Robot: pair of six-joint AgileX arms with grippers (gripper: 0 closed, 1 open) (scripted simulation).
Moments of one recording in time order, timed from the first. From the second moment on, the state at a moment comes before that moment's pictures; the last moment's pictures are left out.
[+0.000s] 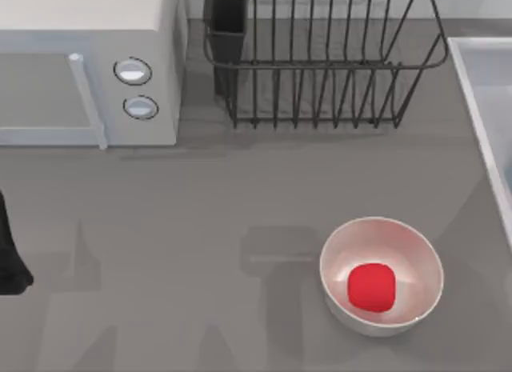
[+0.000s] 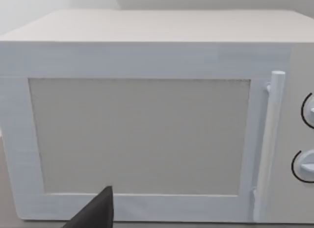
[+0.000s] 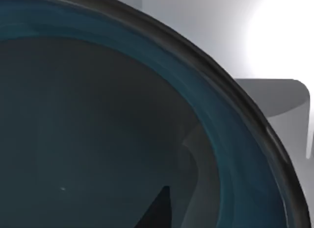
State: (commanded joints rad) left arm 0.00 0.00 0.00 0.00 0.00 0.00; right arm -0.38 2.71 2.21 -0.98 -0.03 -0.35
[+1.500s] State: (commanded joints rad) left arm 0.00 0.00 0.00 0.00 0.00 0.00; right arm -0.54 2.23 1.99 -1.22 -0.04 -0.51
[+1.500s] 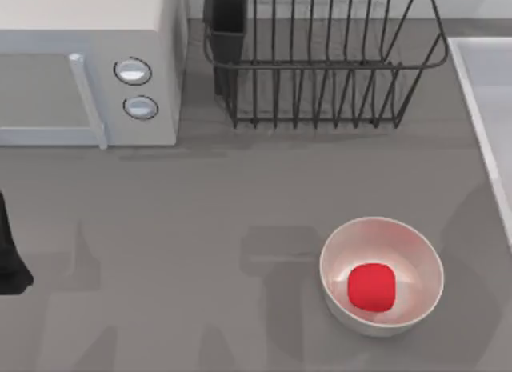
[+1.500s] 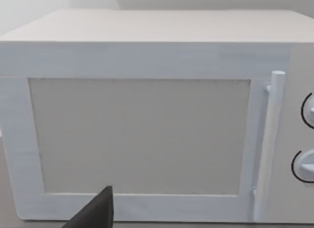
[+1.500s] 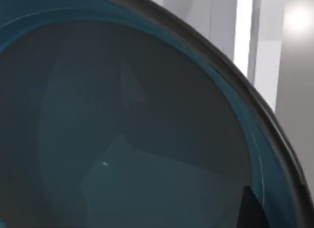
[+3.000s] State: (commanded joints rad) left arm 0.00 0.00 0.00 0.00 0.00 0.00; right arm -0.46 1.58 1.66 -1.25 0.14 -0.56
